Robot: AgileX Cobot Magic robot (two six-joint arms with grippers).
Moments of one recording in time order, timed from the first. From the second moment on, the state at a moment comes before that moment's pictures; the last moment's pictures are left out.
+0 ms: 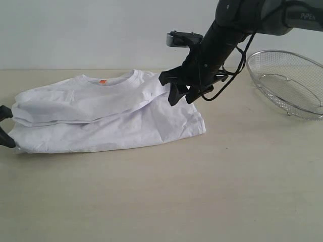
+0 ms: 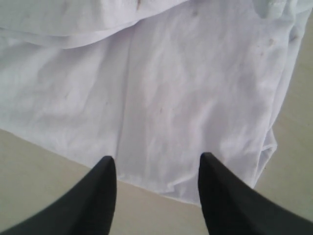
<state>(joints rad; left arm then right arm) 0.30 1.76 -0.84 -0.73 0.51 0.37 0.22 2.20 -1.84 0.40 1.00 -0.29</state>
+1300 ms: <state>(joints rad) 0.30 1.84 -0.89 -0.83 0.51 0.40 0.22 2.20 -1.84 0.41 0.99 -0.28</state>
